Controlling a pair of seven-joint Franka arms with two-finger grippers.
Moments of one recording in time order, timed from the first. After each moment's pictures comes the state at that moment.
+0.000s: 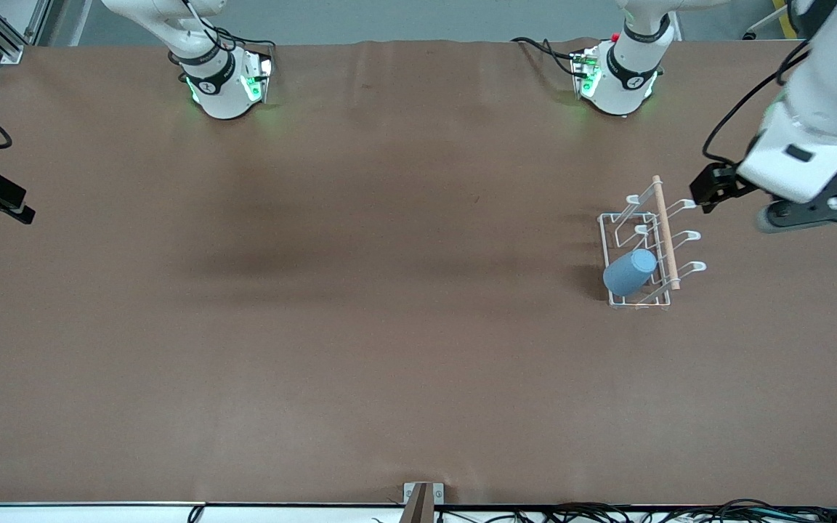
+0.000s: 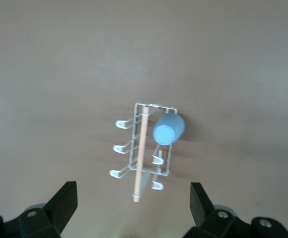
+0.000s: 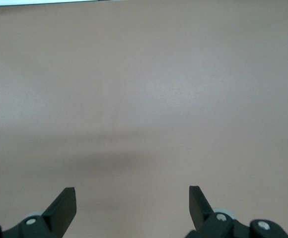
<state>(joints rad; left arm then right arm) 0.03 0.18 -0.31 -1.26 0.19 1.37 -0.36 -0.02 0.04 -0.07 -1.50 0.02 1.61 -0.04</state>
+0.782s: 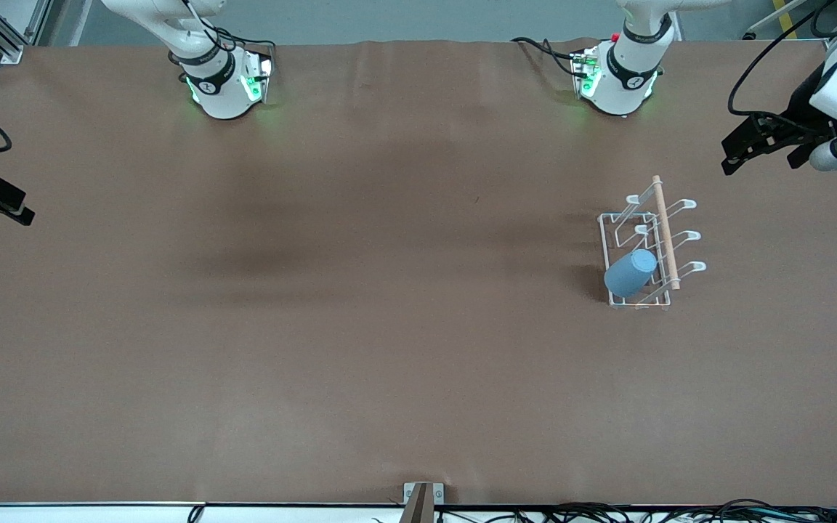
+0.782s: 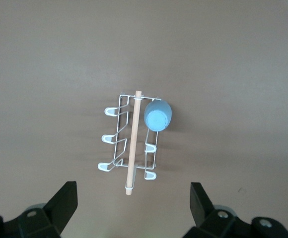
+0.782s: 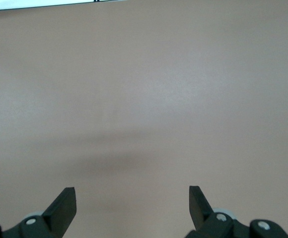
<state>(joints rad) 0.03 -0.14 -0.14 -1.69 0.00 1.59 -0.20 -0.02 0.04 -0.07 -1.50 0.02 1.61 -0.02</state>
